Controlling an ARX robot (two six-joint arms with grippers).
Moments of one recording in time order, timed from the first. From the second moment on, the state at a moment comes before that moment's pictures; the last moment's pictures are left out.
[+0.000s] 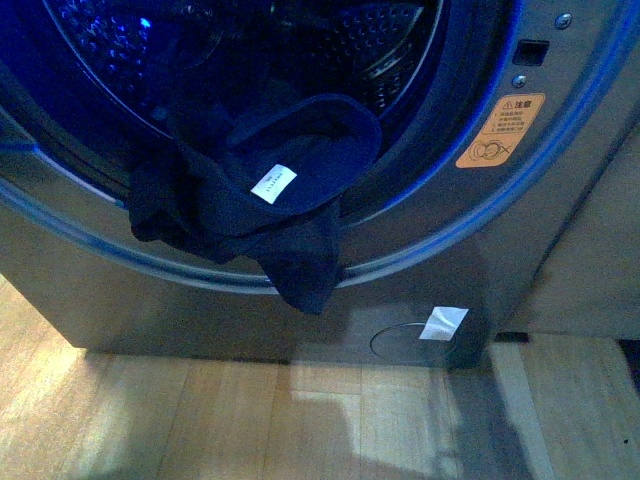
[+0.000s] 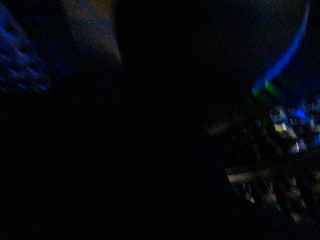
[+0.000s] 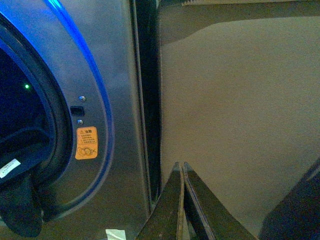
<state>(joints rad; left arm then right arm) -0.25 2.73 2.28 0.15 -0.26 0.11 0.00 0.00 0.01 0.00 0.00 0.00</state>
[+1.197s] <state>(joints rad) -0.28 1.55 0.65 0.78 0.14 0.04 0.00 0.00 0.01 0.00 0.00 0.00</state>
